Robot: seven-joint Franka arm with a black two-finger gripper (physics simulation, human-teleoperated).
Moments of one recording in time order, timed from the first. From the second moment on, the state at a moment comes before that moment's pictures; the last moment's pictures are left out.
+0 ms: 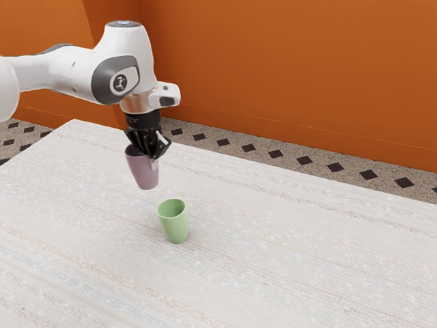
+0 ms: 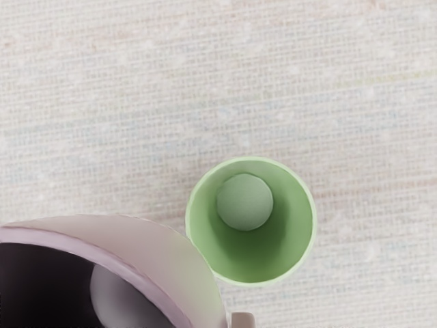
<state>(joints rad) -0.07 0.07 0.01 -1.84 0.03 1.90 0.07</state>
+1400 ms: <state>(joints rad) -0.04 0.08 -0.08 -1.95 0.04 2.11 -0.36</state>
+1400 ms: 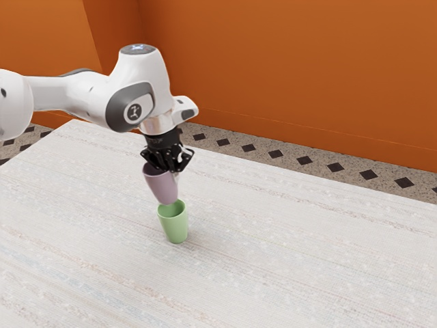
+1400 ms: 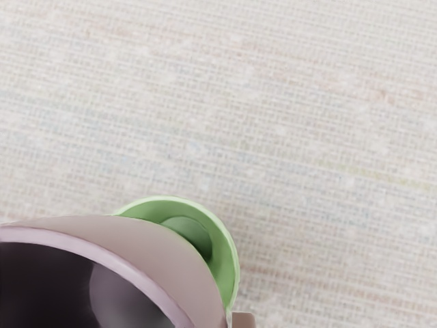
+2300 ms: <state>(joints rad) -0.04 0.13 -0.07 -1.95 0.03 2.16 -0.41</state>
